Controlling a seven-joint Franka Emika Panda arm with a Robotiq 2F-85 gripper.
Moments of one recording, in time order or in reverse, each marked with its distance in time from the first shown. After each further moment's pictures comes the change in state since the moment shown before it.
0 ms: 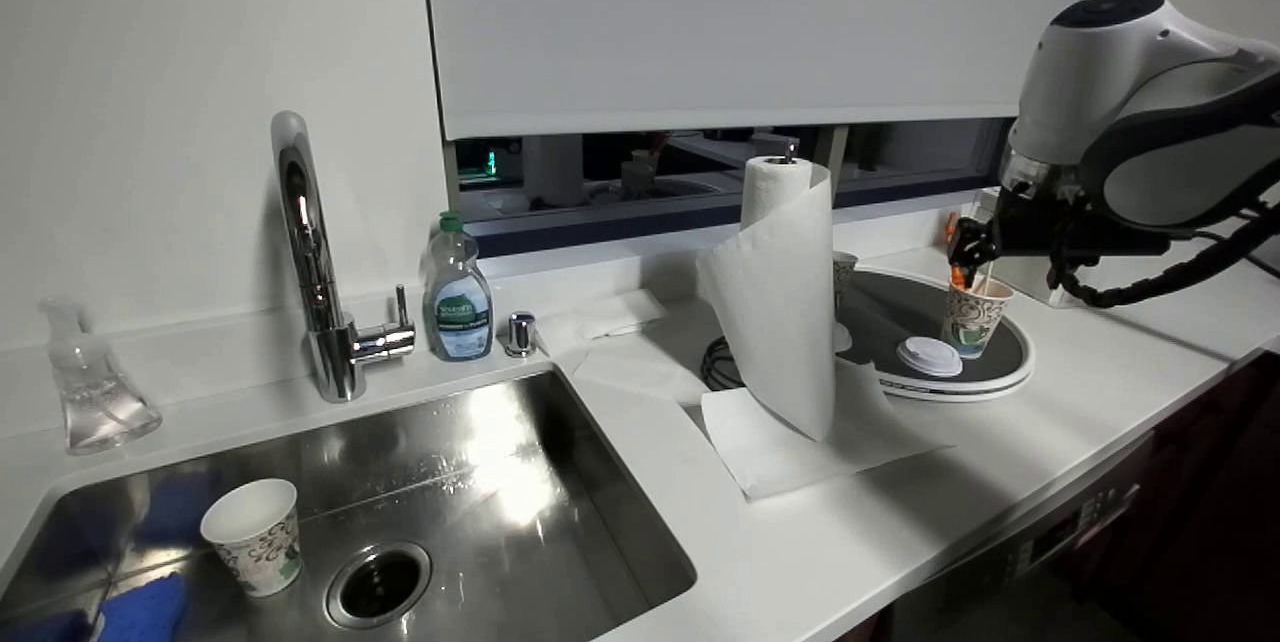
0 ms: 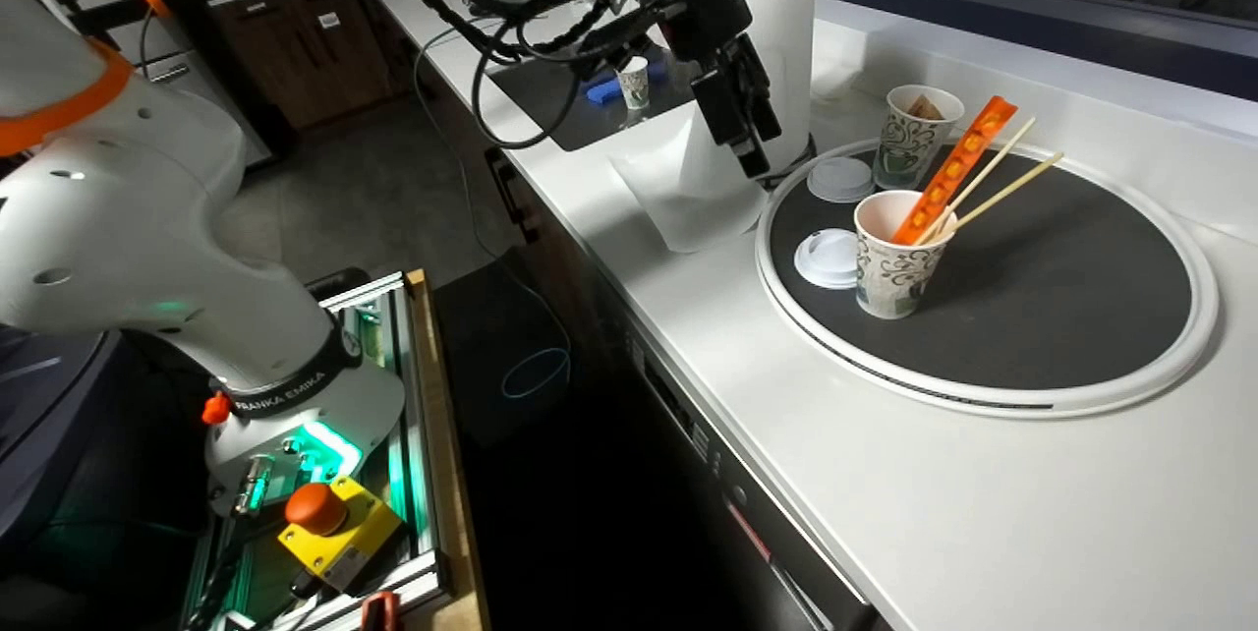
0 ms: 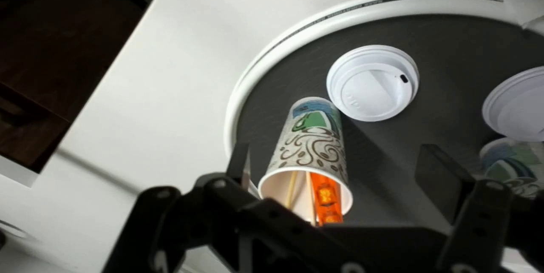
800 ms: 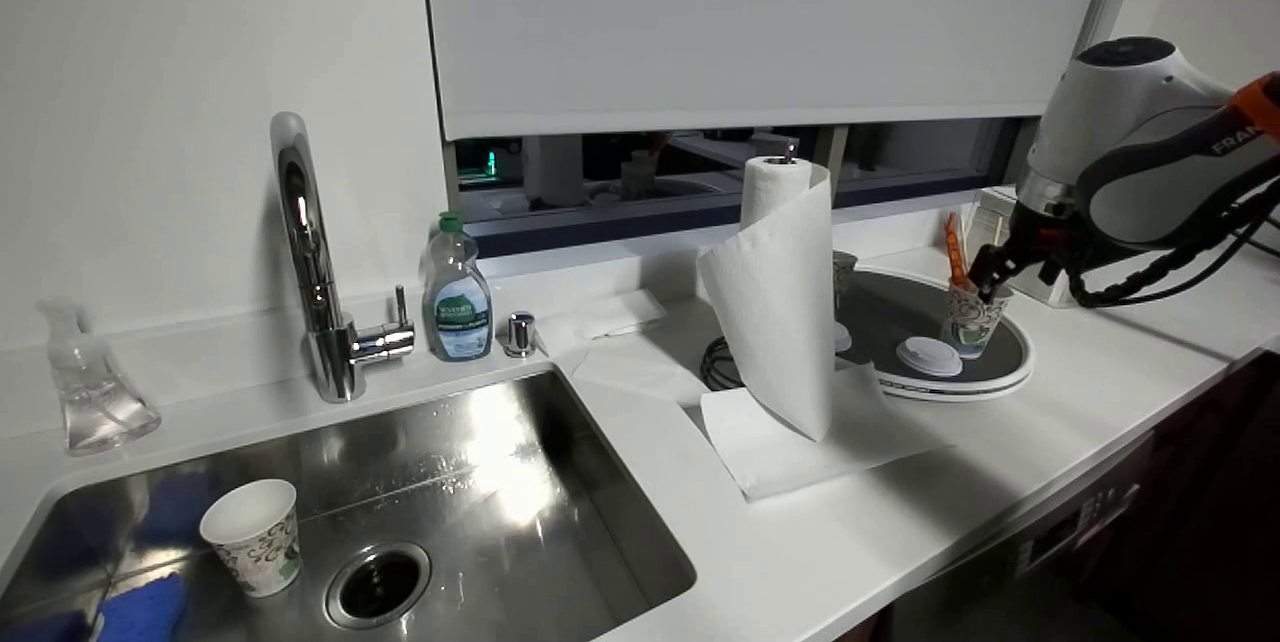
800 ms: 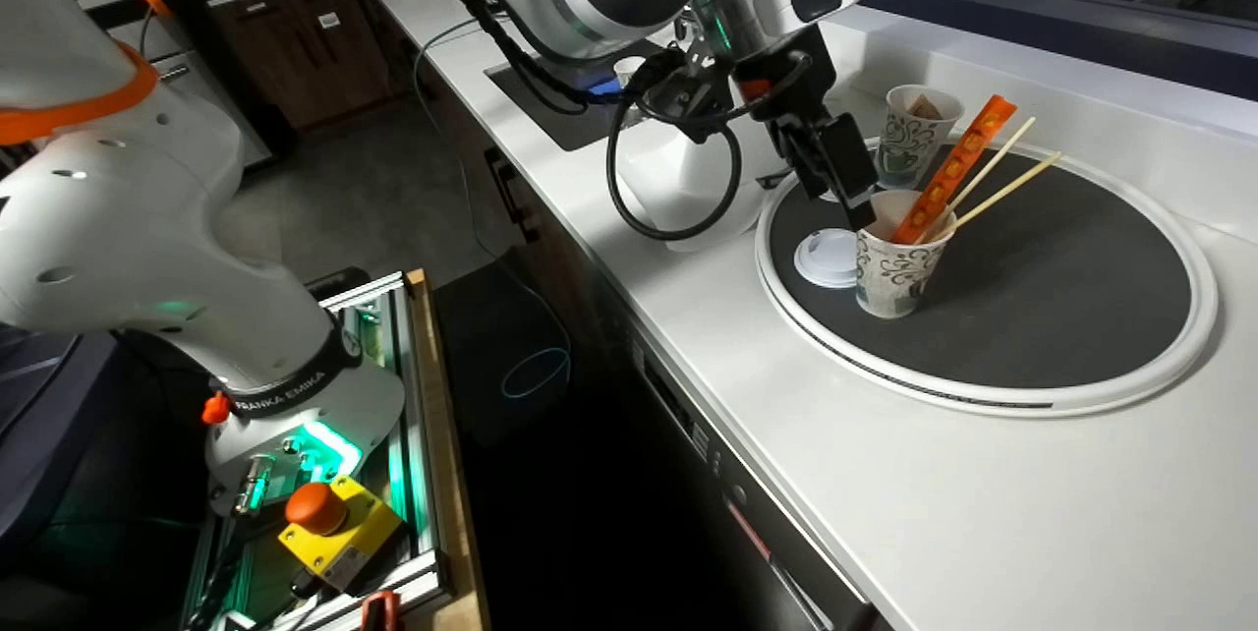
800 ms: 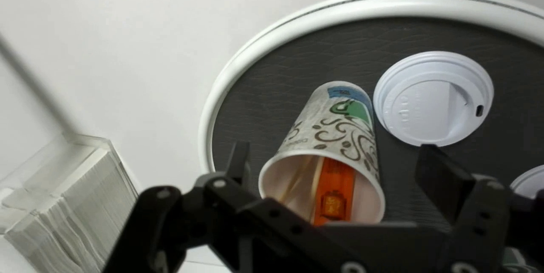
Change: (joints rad) arm 0.014 0.168 -0.182 0.086 0.024 0.170 -0.626
